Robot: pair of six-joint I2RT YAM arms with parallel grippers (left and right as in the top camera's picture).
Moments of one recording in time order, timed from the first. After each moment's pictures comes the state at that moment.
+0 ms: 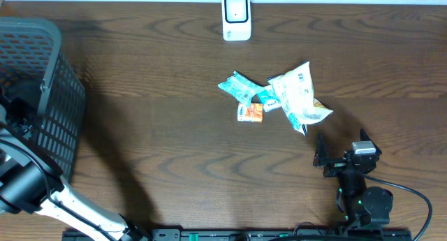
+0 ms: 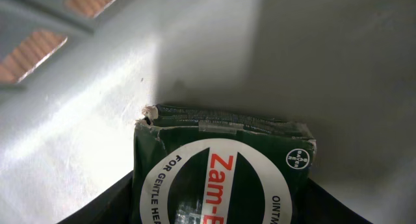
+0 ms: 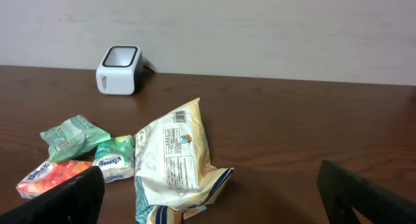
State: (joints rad) left arm 0.80 2.10 1.57 -0.74 -0.03 -0.11; right arm 0.00 0.01 0.01 -0.07 -0.08 -0.02
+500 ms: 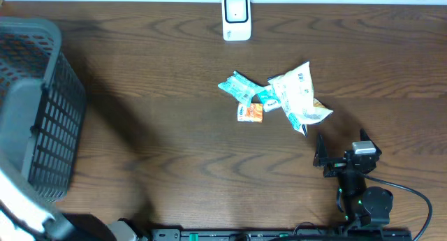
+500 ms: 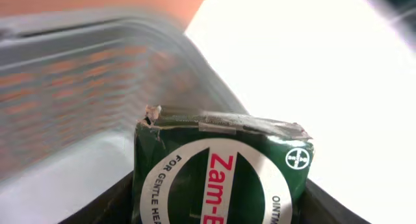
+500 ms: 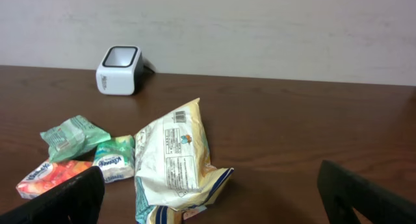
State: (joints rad) left arm 0.80 1.49 1.55 -0.55 0.36 -0.45; right arm 0.00 0.01 0.01 -0.07 -0.08 -0.02
